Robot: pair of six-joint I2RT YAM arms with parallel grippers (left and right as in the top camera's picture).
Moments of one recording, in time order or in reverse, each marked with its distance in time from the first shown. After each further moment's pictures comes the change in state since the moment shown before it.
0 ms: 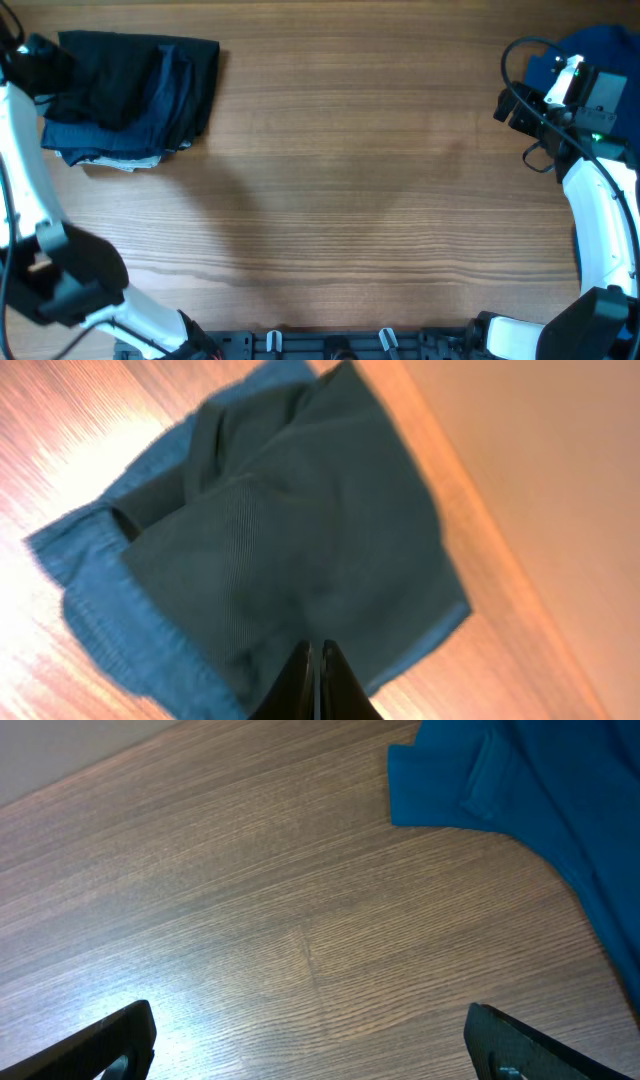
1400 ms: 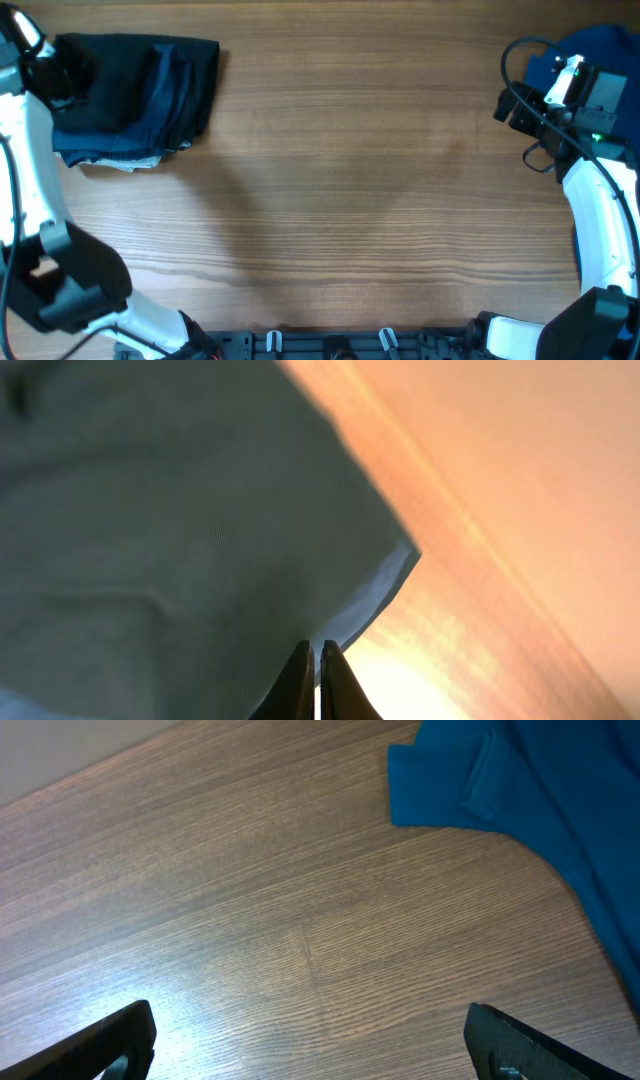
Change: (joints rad) left arm -0.022 -0.024 -0.154 0.165 0.220 0.101; right arm 0.000 0.000 0.000 0.000 0.000 0.000
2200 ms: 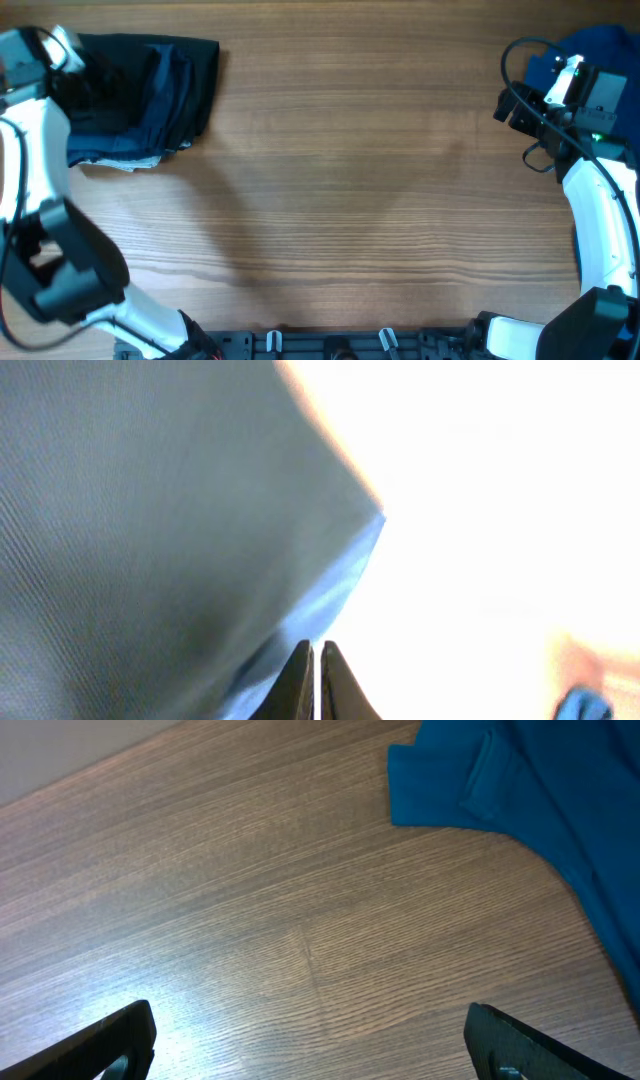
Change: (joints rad) left arm 0.009 0.019 -0.146 0.226 0.206 0.043; right arm 0.000 0.000 0.000 0.000 0.000 0.000
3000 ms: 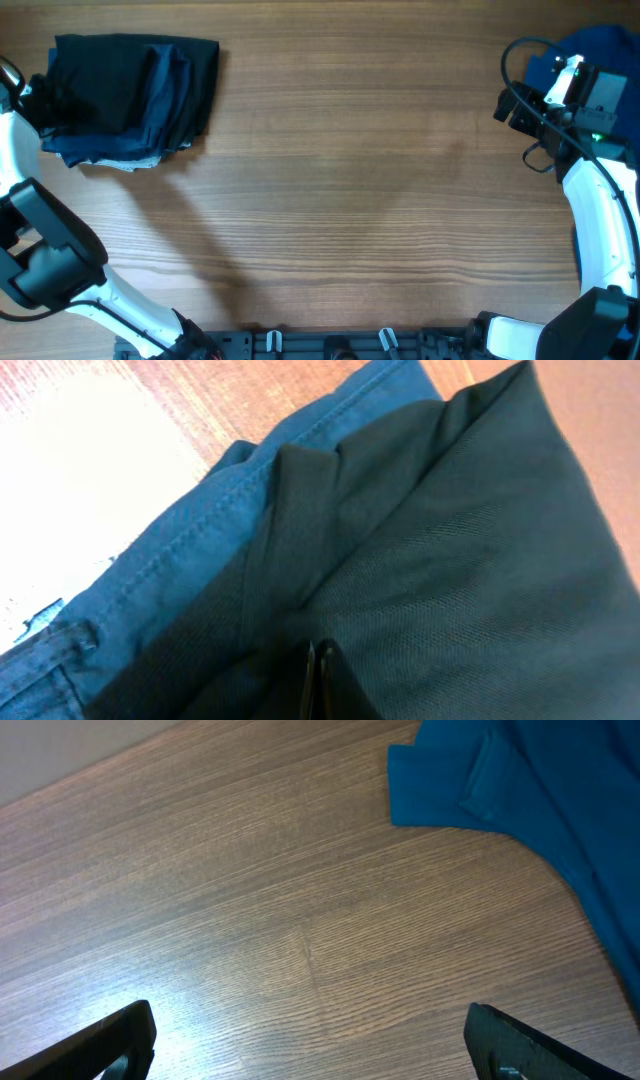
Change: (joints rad) left arm 0.159 0.149 0.007 0.084 -0.267 -0.116; right arm 0.000 0.000 0.000 0.000 0.000 0.000
